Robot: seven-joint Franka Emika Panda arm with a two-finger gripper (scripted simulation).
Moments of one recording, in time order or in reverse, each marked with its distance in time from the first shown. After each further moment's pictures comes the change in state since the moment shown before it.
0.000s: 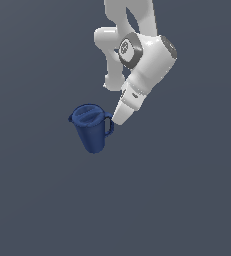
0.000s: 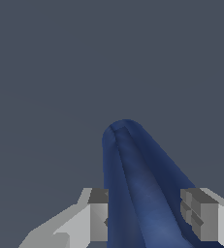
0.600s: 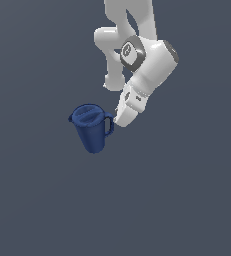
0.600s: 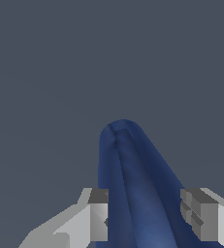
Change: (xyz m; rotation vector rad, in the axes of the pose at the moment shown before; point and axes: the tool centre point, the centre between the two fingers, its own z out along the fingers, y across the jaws) arm 0.005 0.000 0.004 -0.027 -0.028 -0.105
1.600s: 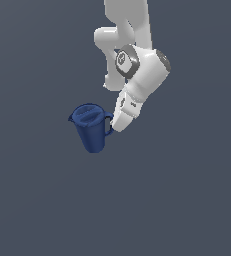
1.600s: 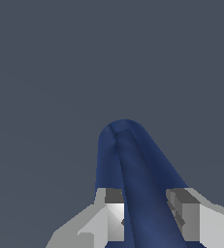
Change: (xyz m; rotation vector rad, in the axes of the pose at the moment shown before) arm 0.001 -0.001 0.028 -0.002 0.000 -0.008
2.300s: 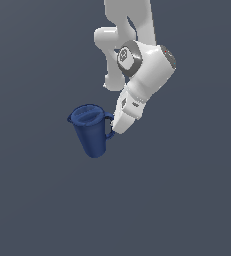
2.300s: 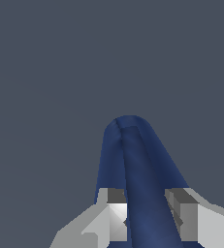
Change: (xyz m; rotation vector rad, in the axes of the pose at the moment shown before) arm -0.004 0.024 -0.017 0.003 0.000 -0.002
